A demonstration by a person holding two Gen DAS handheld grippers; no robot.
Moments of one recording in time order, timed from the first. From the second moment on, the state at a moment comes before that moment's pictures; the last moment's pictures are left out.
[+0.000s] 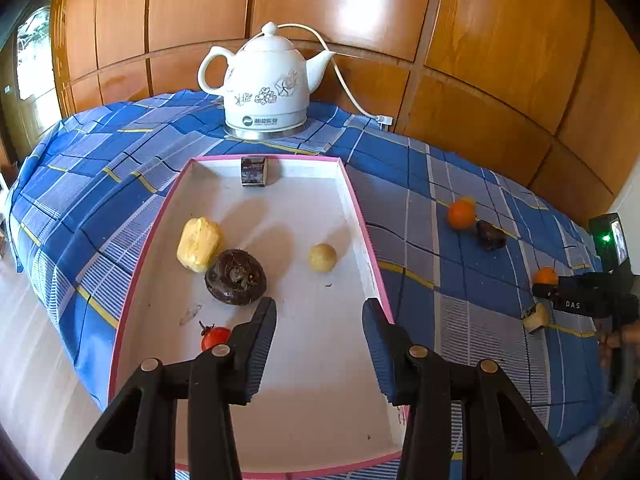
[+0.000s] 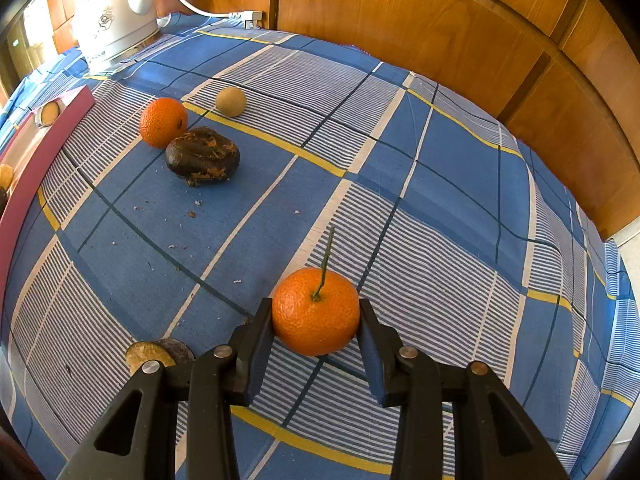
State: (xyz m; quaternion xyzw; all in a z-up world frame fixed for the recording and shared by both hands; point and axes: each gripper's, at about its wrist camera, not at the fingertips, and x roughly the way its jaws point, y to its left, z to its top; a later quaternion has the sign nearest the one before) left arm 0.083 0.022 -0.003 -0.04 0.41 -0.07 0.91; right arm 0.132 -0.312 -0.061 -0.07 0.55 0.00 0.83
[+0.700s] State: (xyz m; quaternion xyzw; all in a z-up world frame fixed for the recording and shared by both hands) left arm 0.082 0.037 -0.010 -0.05 0.42 -0.06 0.90; right arm 0.132 -0.313 -0.060 -0.06 0.55 0.00 0.83
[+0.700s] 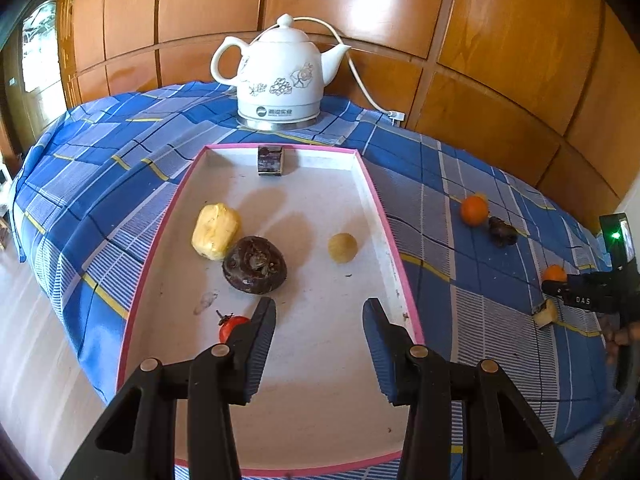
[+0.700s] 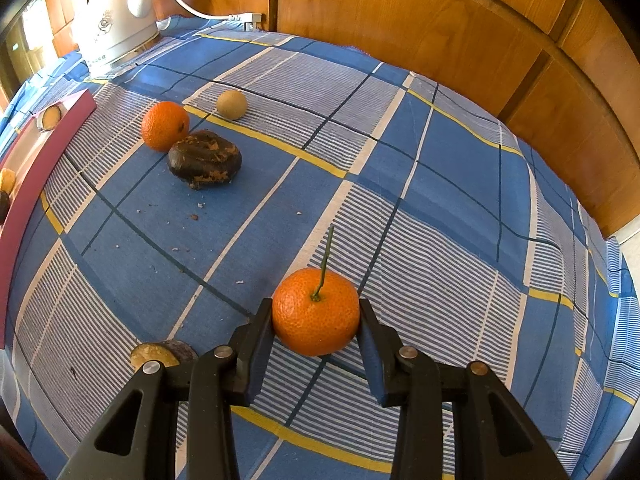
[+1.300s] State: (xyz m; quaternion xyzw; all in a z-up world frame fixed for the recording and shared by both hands) left arm 0.079 0.053 -0.010 -0.06 0.42 -0.04 0.91; right arm 0.132 -0.315 -0.062 -0.06 0.56 0.00 0.83
